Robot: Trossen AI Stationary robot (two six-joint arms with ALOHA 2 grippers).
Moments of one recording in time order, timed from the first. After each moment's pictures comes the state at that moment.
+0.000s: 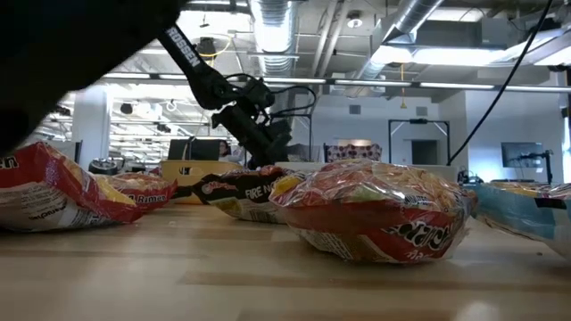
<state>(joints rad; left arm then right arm) 0.67 2.07 1.33 0.09 0.24 0.11 -0.17 1.72 2.35 -1.36 0.14 -0.05</state>
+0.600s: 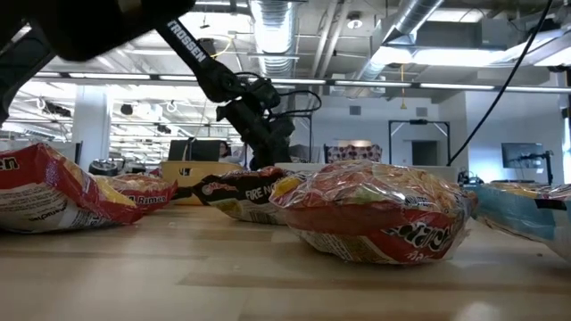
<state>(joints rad) 0.68 2.08 1.46 -0.18 0.36 0.10 -0.17 1.72 2.35 -1.38 0.14 -0.05</state>
